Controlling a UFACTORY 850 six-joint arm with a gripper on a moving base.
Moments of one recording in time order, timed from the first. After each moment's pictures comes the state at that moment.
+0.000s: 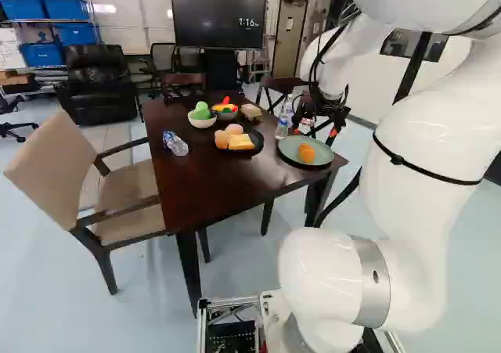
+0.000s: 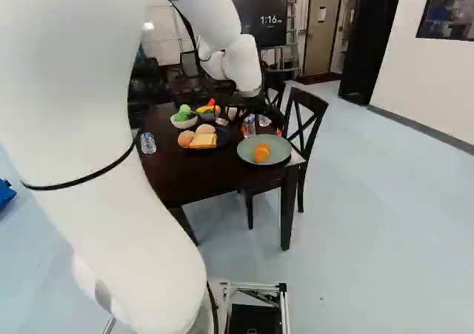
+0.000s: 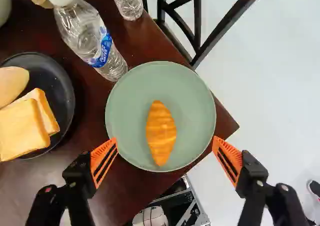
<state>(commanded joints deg) -18.1 -4.9 -57.0 -3.3 -27.5 0.0</state>
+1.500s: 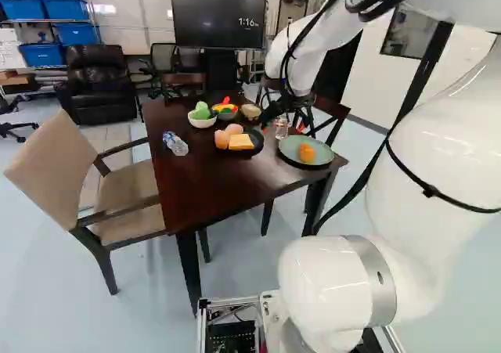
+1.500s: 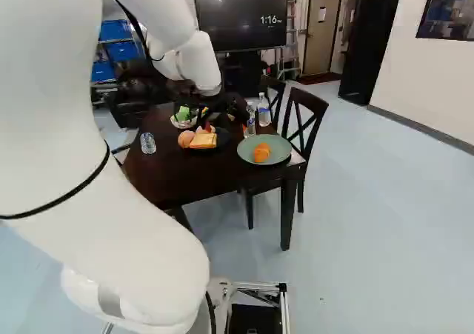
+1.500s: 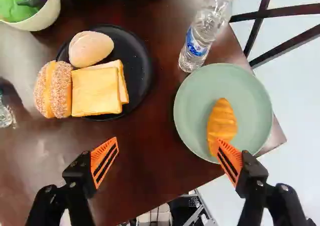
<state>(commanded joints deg) -2.7 1.1 -51.8 -3.3 -27.5 0.0</state>
